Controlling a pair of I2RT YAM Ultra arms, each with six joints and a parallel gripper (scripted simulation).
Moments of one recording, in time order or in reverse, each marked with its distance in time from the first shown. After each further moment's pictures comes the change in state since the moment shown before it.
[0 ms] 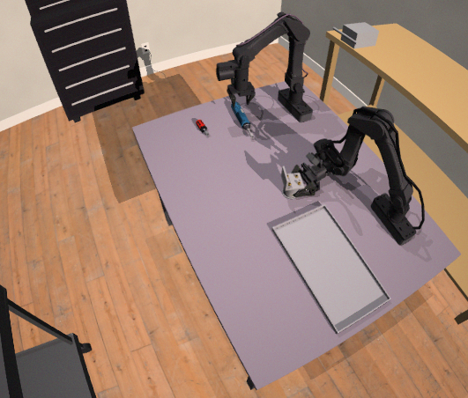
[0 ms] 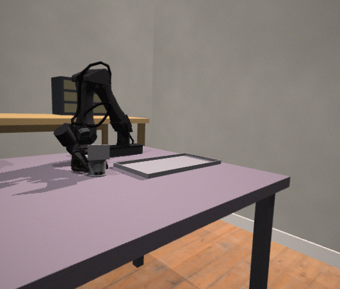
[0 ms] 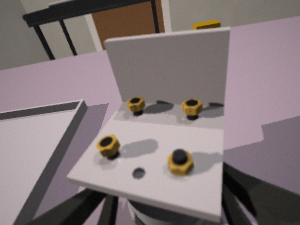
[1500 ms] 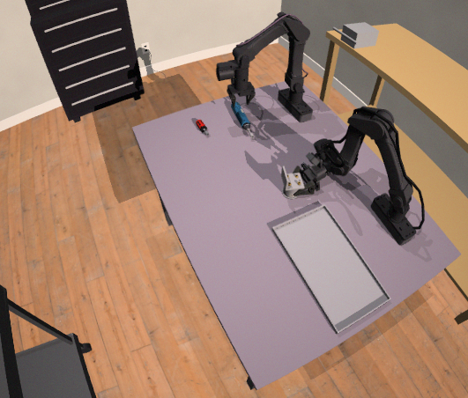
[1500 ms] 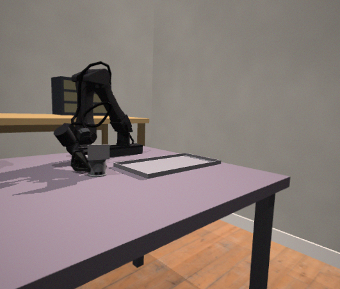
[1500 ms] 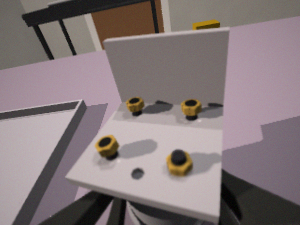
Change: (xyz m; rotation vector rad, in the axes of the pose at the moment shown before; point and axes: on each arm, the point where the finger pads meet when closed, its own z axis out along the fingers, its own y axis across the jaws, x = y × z) left arm 0.000 0.000 0.000 0.002 0.001 -0.002; right arm 0.000 0.000 0.000 0.000 0.000 0.000
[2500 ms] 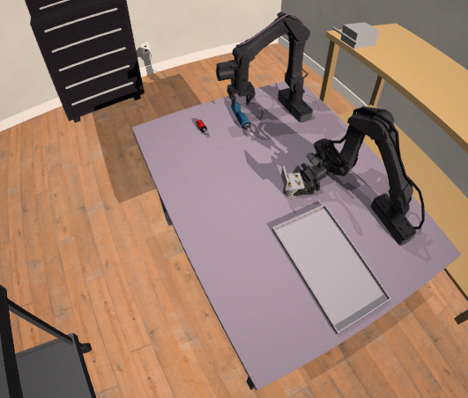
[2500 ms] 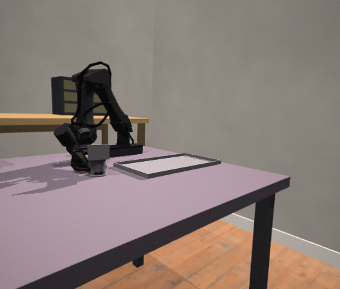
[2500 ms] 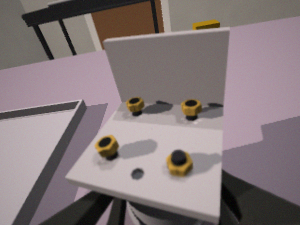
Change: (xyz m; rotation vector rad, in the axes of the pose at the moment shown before) left arm 0.000 0.000 0.000 0.000 0.000 0.000; right arm 0.000 0.000 0.000 0.000 0.000 0.000
